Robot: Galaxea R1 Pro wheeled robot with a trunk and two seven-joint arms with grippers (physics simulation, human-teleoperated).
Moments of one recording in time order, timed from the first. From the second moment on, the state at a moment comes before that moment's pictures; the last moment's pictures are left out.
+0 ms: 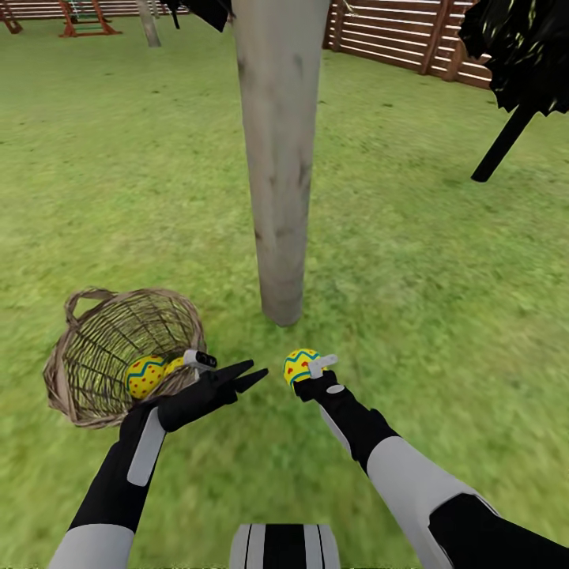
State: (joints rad) left arm -0.50 -0.07 0.12 -1.24 0.56 0.98 -1.25; right arm -0.87 0.17 0.36 -0.47 -0.02 0.24 -0.06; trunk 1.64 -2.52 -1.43
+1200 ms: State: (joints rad) left arm -0.50 -0.07 0.12 -1.23 0.56 0.98 -1.25; right arm -0.87 0.17 0.36 -0.48 -0.02 0.22 -0.06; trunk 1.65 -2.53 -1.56
